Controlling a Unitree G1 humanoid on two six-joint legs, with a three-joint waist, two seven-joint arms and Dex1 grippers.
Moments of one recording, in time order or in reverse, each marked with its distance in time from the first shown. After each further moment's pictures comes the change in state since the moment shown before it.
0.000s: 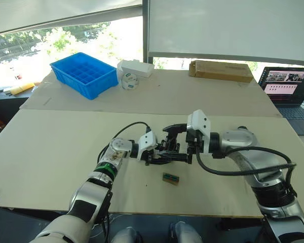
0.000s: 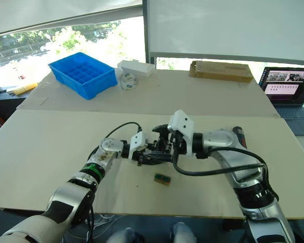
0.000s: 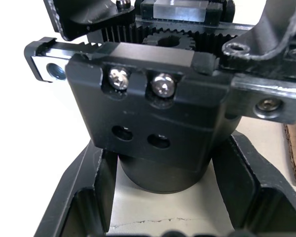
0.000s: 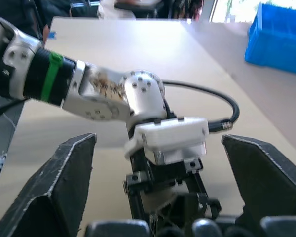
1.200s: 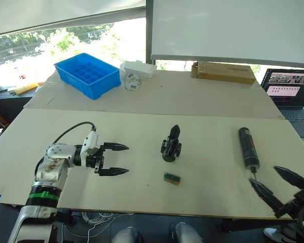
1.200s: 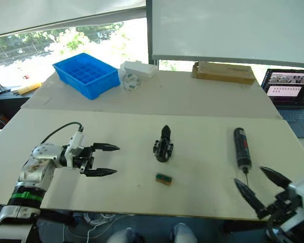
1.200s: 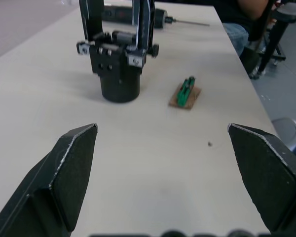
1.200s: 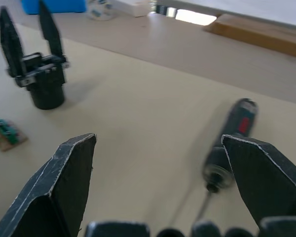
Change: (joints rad) left arm 0.493 0.456 0.199 -0.942 -0.447 0.530 -0.224; right arm 1.155 0.160 -0.952 -0.364 0.169 -0.197 -0.220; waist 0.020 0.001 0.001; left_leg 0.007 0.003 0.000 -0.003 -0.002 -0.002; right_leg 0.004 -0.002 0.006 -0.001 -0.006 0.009
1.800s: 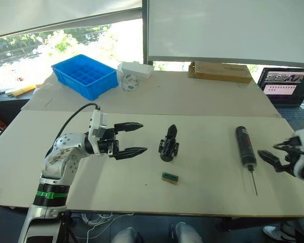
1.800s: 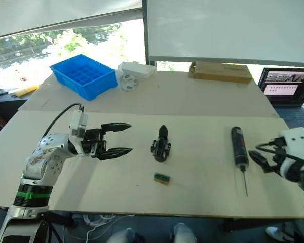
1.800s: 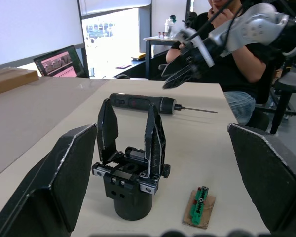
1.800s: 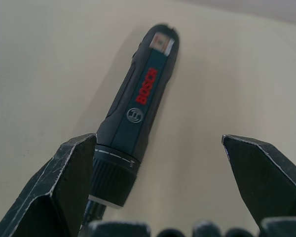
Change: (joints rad) left arm -0.090 -0.089 -0.010 -0.190 -0.147 0.171 0.193; right arm -0.738 -0.502 0.415 0.535 -0.111 0.641 -0.329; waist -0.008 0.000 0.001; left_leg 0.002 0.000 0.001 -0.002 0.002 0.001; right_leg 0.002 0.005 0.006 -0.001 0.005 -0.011
